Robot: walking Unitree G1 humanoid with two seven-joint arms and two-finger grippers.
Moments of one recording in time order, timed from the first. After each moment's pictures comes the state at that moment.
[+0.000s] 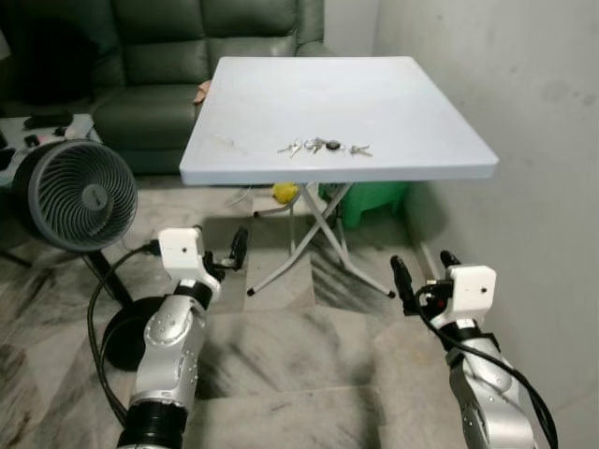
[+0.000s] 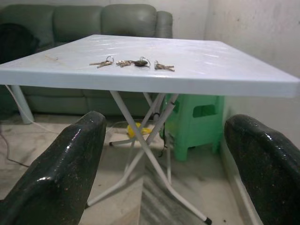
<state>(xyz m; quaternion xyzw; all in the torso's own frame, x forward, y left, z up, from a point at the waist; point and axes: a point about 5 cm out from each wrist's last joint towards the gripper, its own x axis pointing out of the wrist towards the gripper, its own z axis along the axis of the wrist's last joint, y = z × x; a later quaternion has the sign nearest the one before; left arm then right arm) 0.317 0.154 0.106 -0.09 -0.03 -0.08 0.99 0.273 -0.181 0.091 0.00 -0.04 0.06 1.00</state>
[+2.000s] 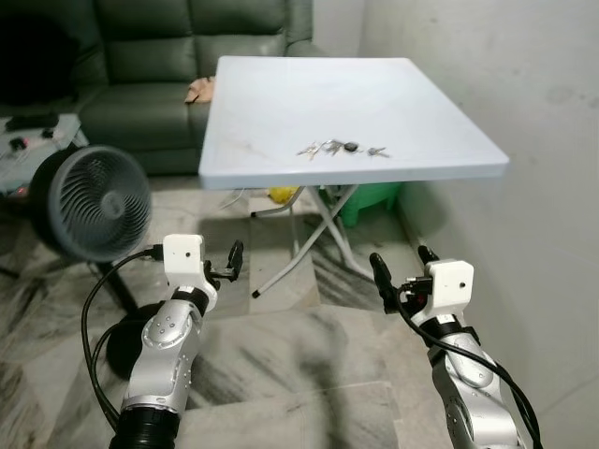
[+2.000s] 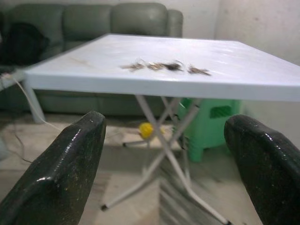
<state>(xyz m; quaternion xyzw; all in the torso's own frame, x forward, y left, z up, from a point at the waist) 0.311 0.142 0.094 -0.05 0.03 -0.08 0.99 0.274 -0.166 0.091 0.00 -0.04 0.09 1.00</state>
